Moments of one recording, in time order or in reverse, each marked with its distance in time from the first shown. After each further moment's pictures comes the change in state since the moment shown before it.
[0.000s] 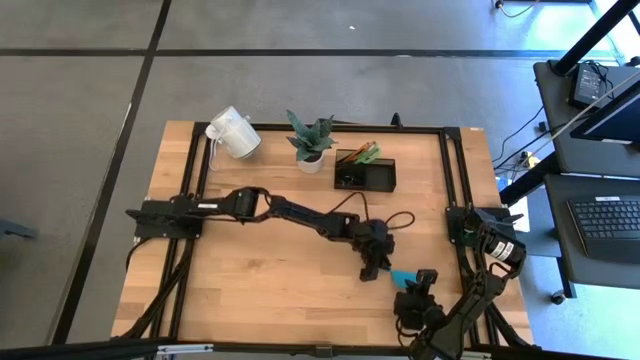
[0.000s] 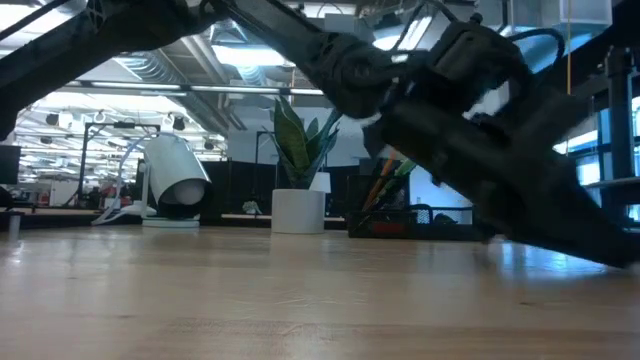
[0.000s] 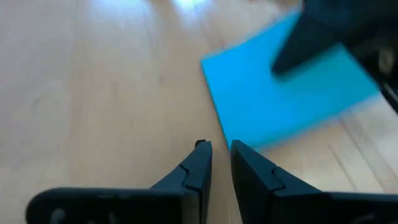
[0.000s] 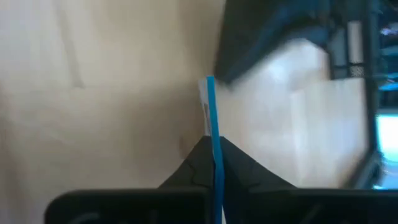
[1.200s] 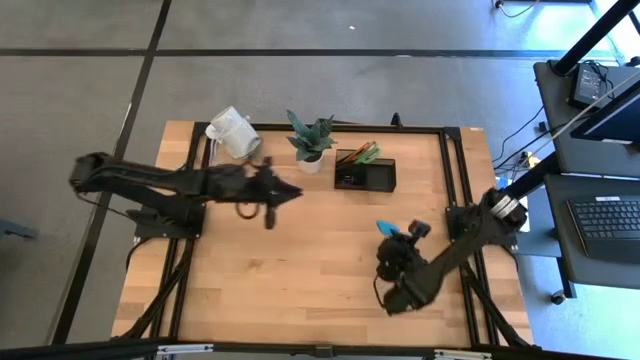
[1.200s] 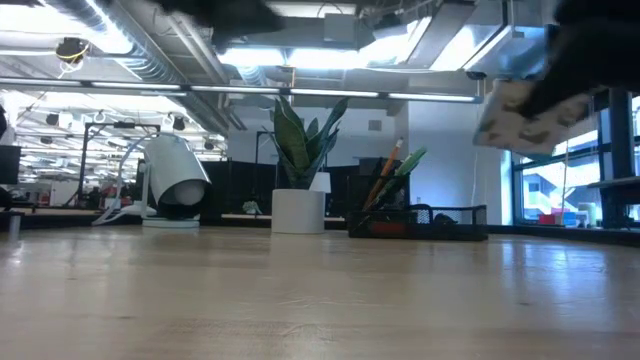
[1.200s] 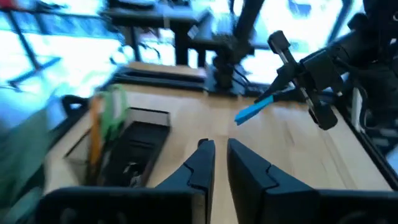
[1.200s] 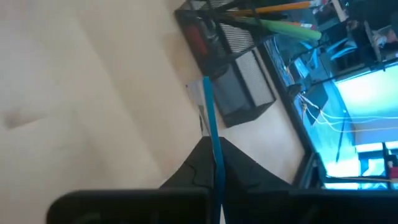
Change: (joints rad) left arm 0.073 -1.482 -1.202 0.046 -0.470 0.056; right arm -0.307 -0.254 -0.061 -0.204 0.275 0.080
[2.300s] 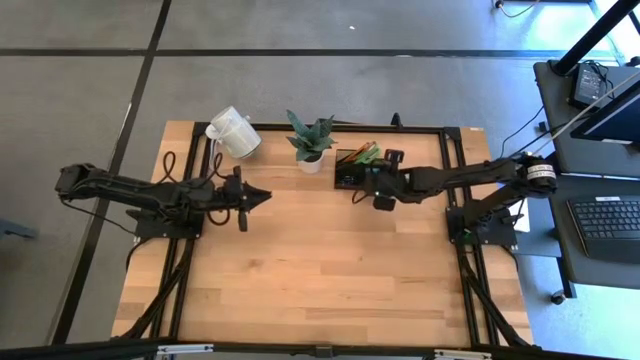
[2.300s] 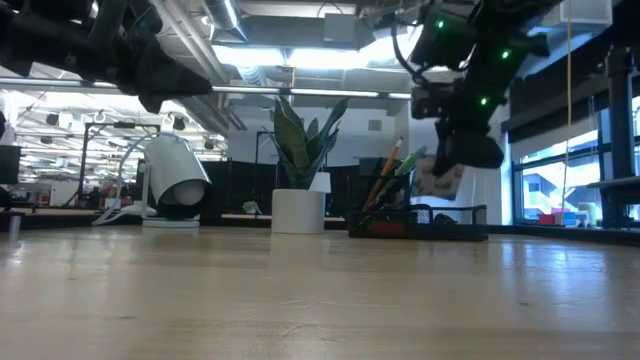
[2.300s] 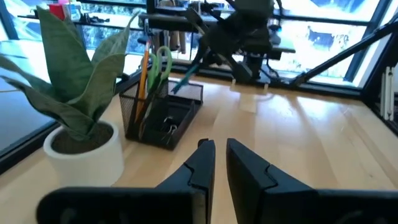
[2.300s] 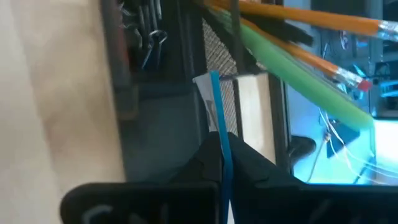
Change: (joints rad) left arm -0.024 -0.487 -0.587 0.214 -0.142 -0.031; right arm -0.817 -0.437 -0.465 0.965 -0.131 -1.518
